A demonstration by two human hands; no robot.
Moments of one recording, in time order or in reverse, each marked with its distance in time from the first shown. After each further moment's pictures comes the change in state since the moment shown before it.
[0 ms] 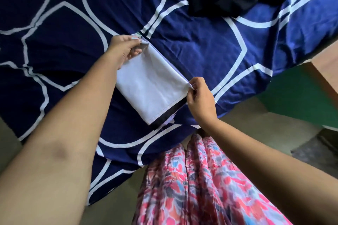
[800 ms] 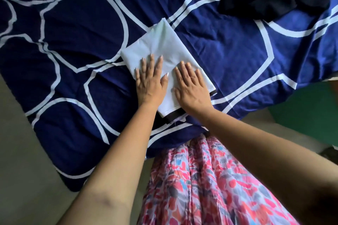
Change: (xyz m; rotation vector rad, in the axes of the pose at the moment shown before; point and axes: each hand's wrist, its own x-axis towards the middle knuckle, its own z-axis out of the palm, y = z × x) left_hand -0.063 -0.131 0.015 1.246 0.279 0.353; right_hand 0.037 0.002 0.064 -0.753 -0.259 -0.559
